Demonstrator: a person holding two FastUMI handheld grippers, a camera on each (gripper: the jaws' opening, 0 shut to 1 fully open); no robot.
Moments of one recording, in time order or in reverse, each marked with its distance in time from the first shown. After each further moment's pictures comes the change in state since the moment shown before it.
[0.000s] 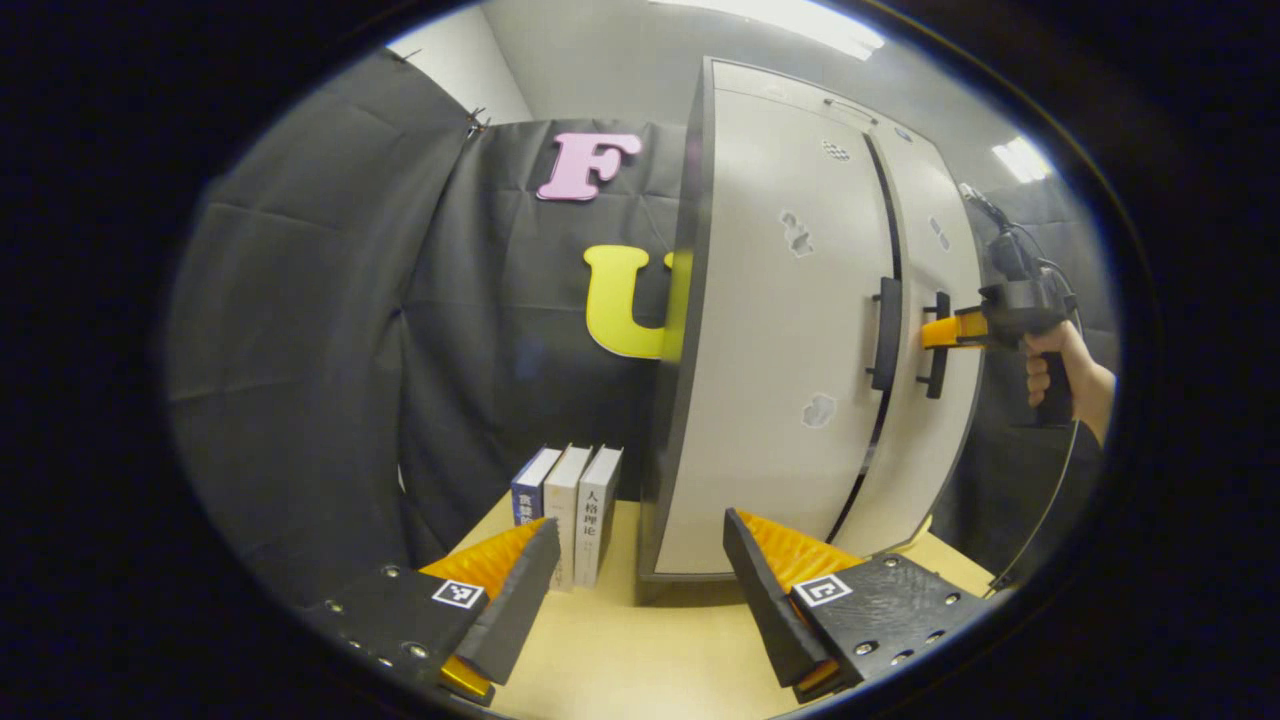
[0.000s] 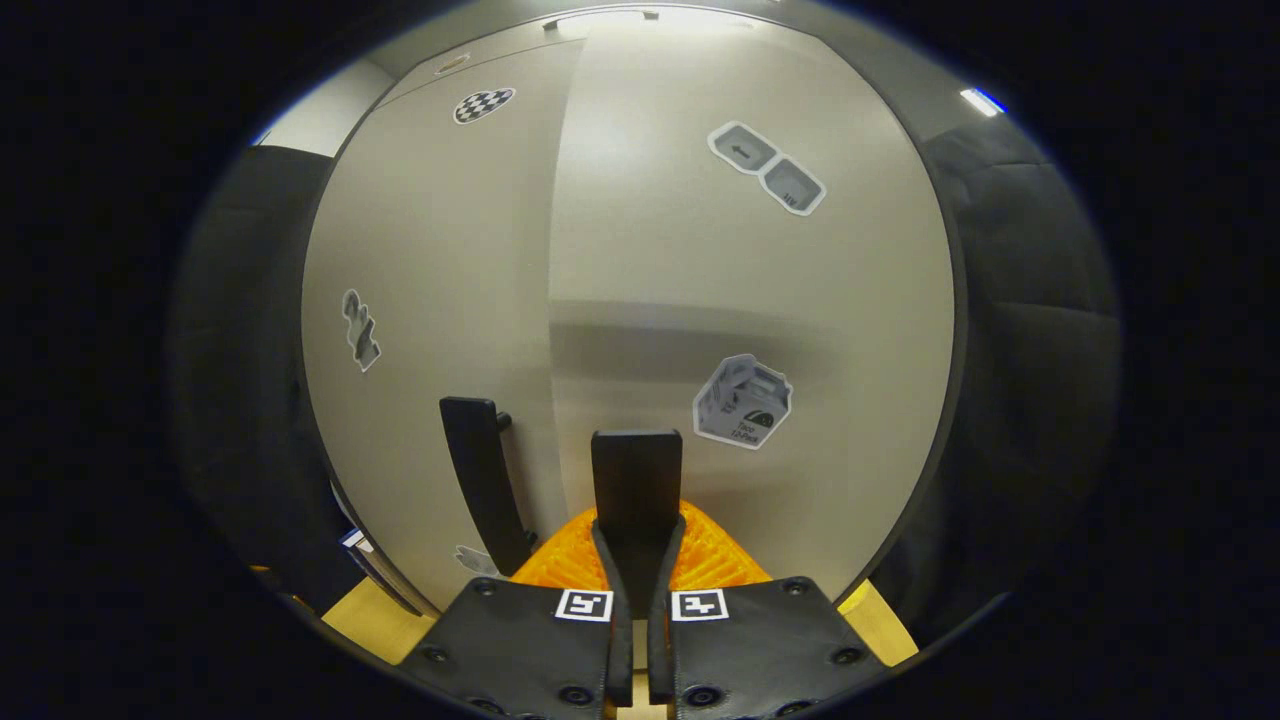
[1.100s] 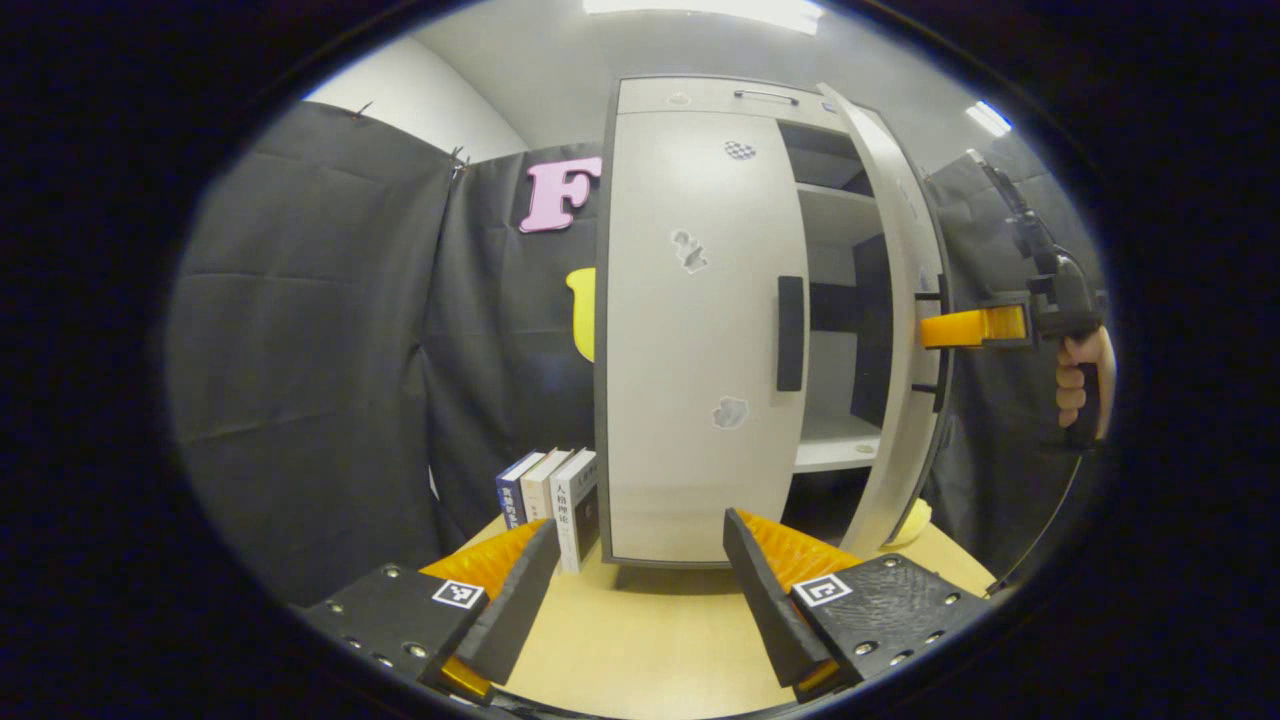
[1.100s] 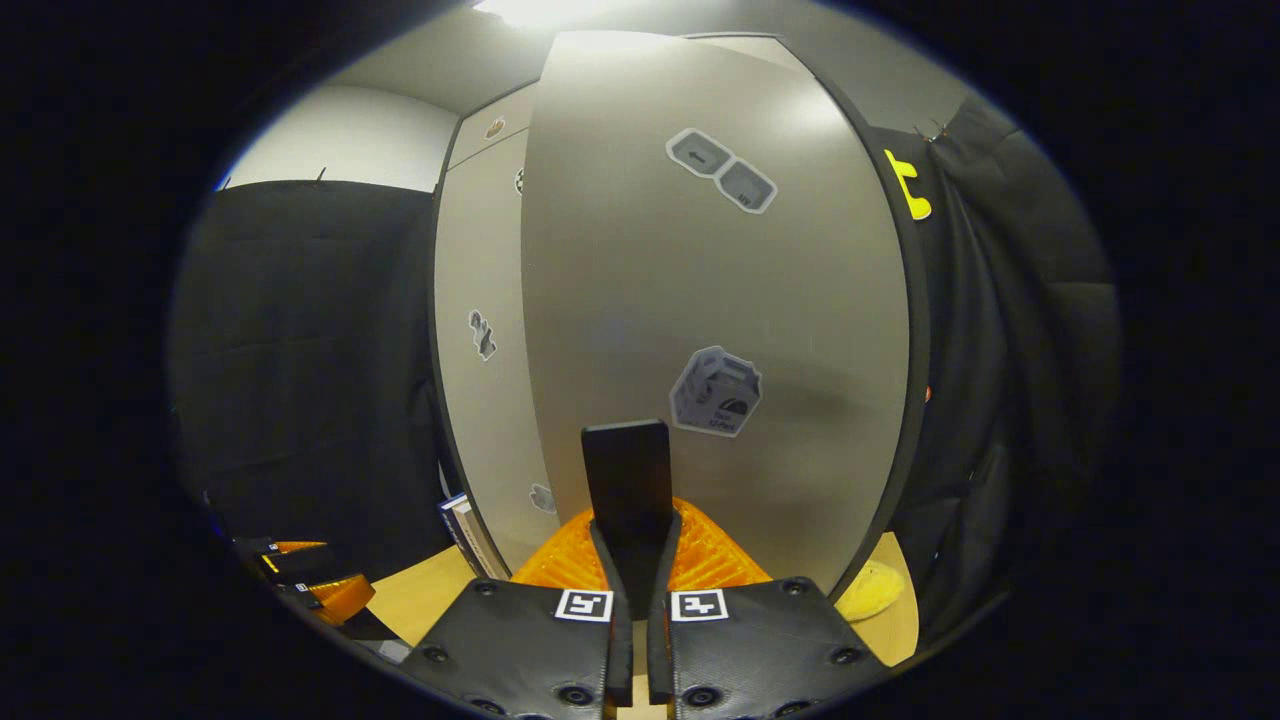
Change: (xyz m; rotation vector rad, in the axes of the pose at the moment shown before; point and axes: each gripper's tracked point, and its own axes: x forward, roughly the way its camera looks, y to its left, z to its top) left arm -0.072 -0.140 0.019 0.102 -0.015 0.146; right arm -0.090 -0.043 -0.017 0.009 -0.028 0.360
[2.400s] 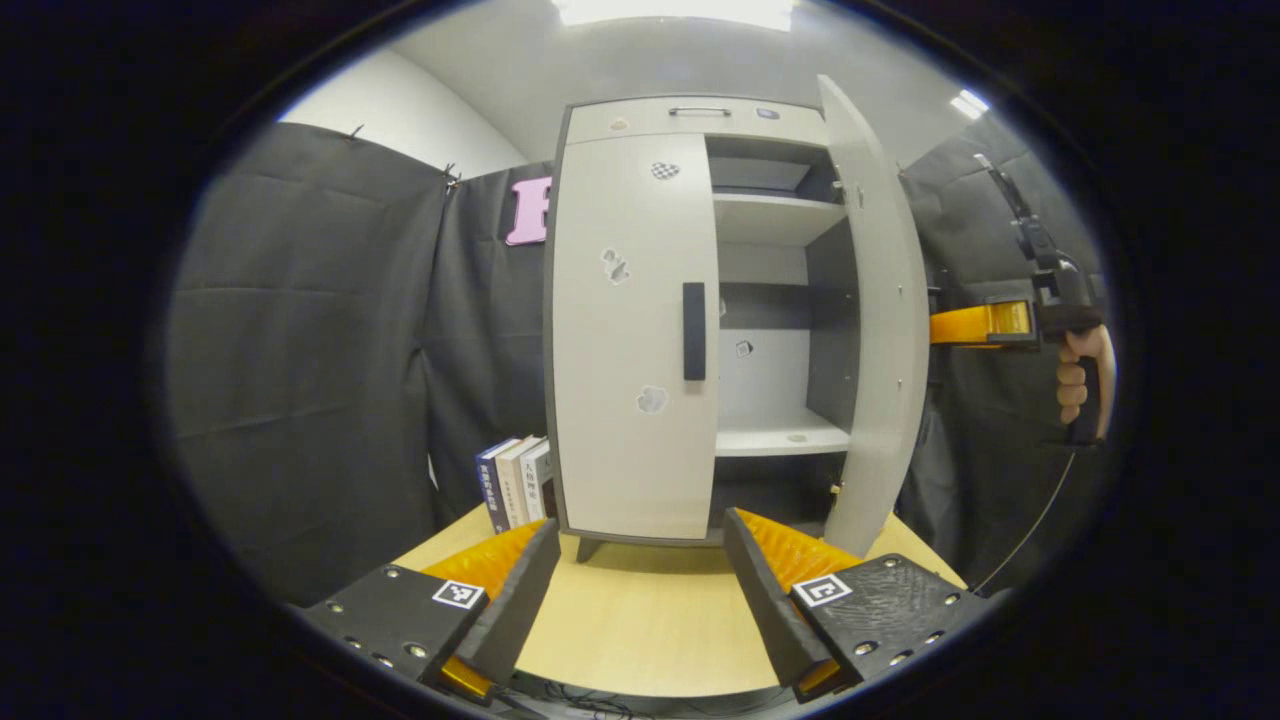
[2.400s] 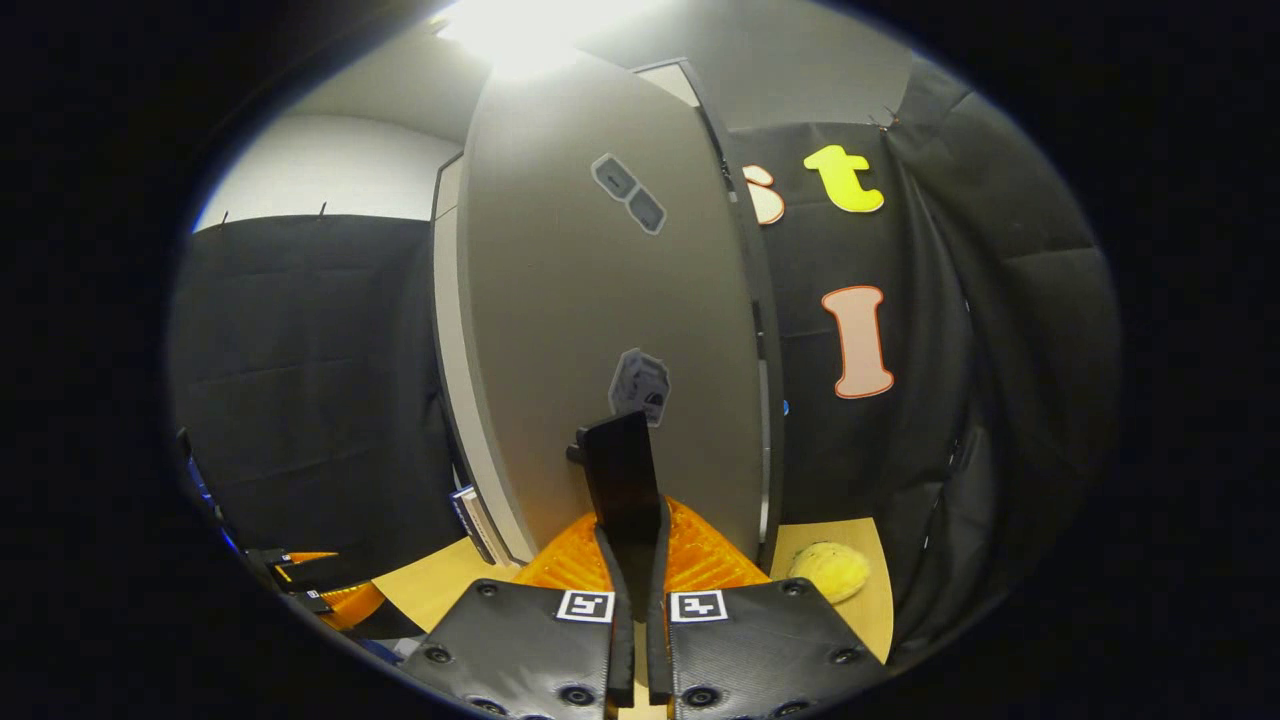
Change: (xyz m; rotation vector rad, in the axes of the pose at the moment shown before) left arm -0.088 -0.100 -0.007 0.022 -0.001 0.011; right arm -0.104 -0.095 -0.007 0.067 -0.019 0.021
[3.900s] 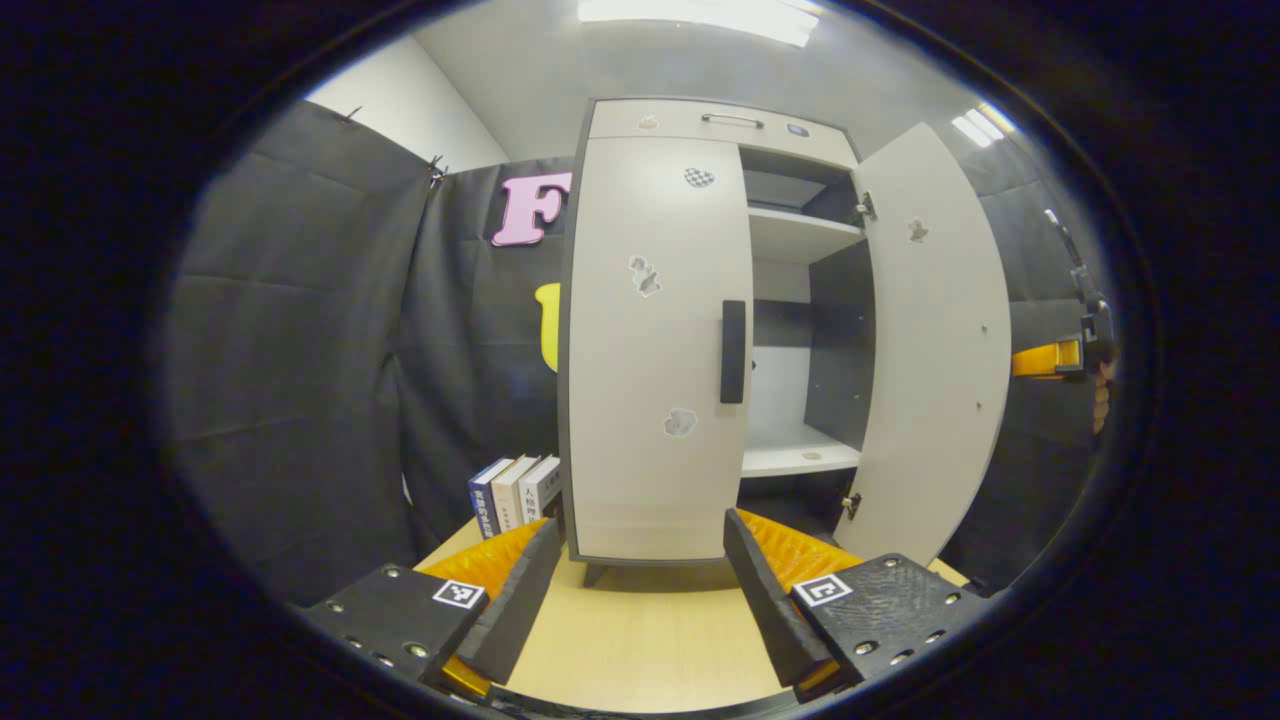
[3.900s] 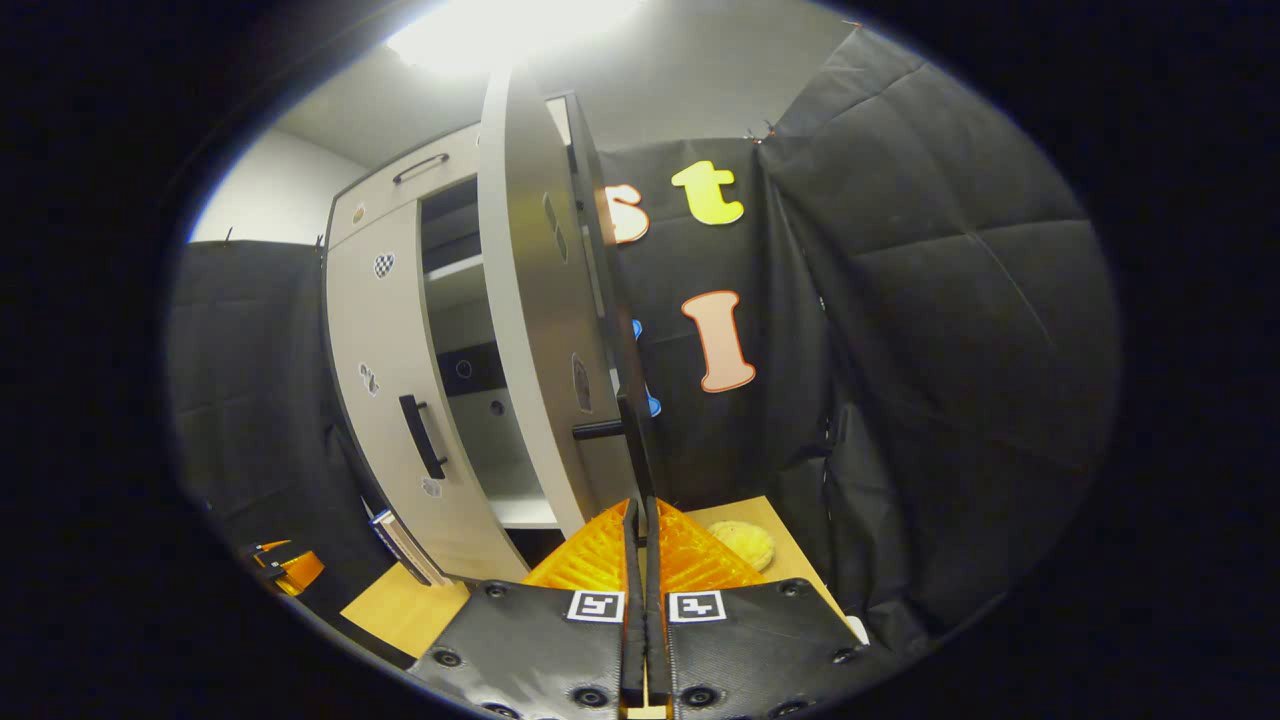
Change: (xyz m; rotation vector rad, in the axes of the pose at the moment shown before) left arm 0.057 0.088 0.026 -0.039 -0.032 -0.141; right arm -0.092 -0.044 0.004 0.102 -0.055 -0.401
